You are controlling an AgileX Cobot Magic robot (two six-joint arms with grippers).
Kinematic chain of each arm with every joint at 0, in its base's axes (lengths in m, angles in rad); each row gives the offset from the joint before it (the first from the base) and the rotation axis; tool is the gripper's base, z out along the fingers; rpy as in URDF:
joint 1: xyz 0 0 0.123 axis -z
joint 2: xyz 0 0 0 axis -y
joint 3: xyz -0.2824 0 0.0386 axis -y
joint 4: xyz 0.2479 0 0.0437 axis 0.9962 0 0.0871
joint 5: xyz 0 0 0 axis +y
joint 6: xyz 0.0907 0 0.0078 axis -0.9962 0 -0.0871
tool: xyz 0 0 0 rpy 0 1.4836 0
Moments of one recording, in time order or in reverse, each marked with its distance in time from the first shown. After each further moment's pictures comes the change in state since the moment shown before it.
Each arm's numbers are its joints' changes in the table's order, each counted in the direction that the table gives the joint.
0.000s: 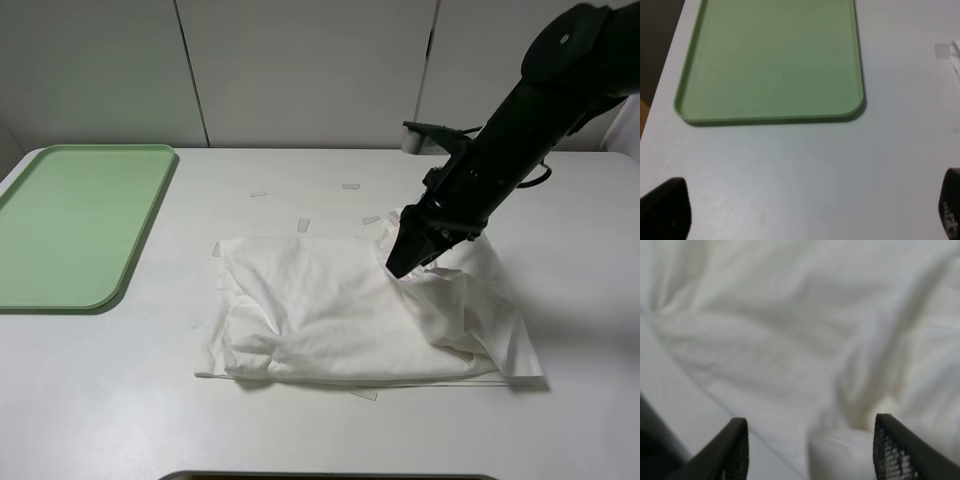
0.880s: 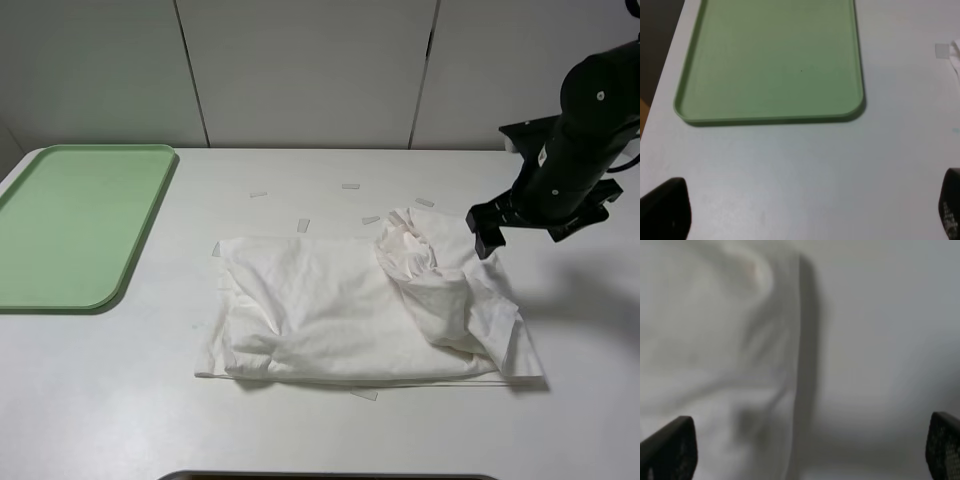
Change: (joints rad) left arm 0.000 0.000 0.000 0.000 0.000 0.000; right arm 0.088 0.051 -0.104 -0.820 -0.287 -0.935
